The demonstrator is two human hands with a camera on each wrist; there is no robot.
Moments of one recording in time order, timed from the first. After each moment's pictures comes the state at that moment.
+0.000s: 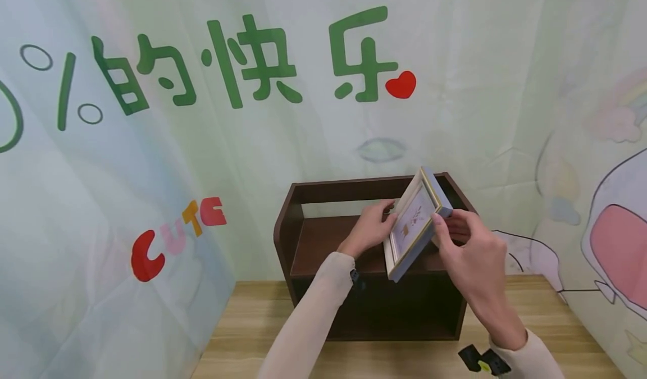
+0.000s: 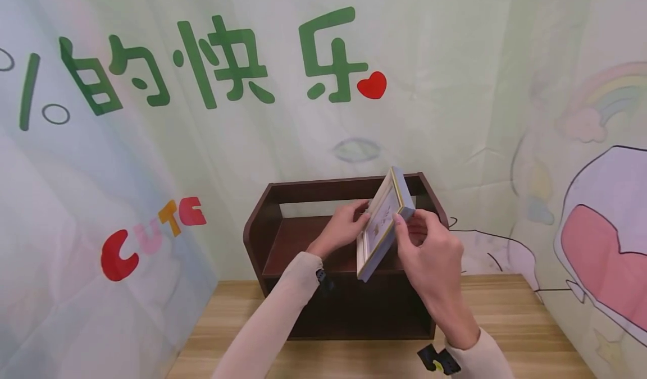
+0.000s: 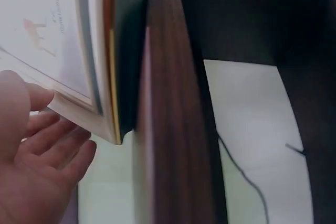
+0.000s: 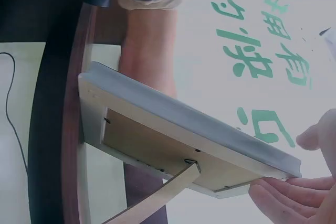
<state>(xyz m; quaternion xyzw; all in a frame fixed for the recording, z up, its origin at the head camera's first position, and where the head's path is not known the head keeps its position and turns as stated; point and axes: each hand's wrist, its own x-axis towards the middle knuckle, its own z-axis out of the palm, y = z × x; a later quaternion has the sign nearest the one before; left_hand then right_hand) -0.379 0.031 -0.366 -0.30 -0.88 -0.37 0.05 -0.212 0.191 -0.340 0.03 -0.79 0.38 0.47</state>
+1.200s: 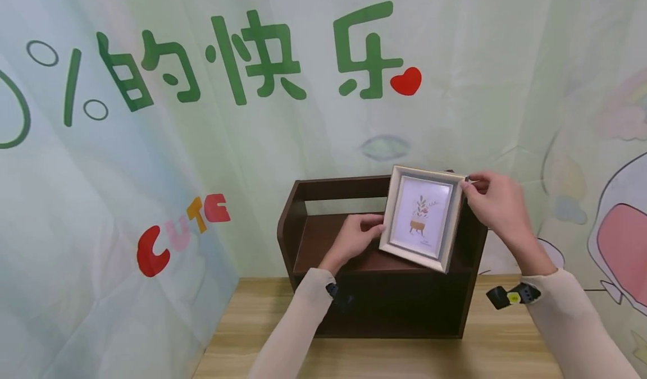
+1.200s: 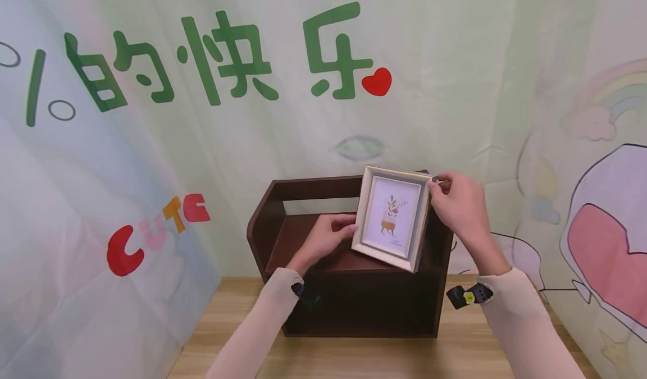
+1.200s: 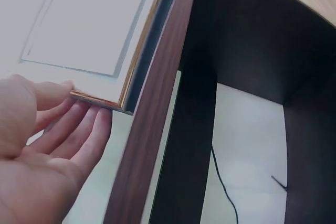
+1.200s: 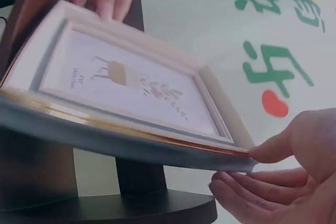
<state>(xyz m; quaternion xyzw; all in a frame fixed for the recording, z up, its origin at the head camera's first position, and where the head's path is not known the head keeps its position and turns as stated) -0.363 -0.015 -0.387 -0.24 -0.83 -0.51 0.01 -0.268 0.259 -0.288 -0.01 -0.90 0.34 0.27</state>
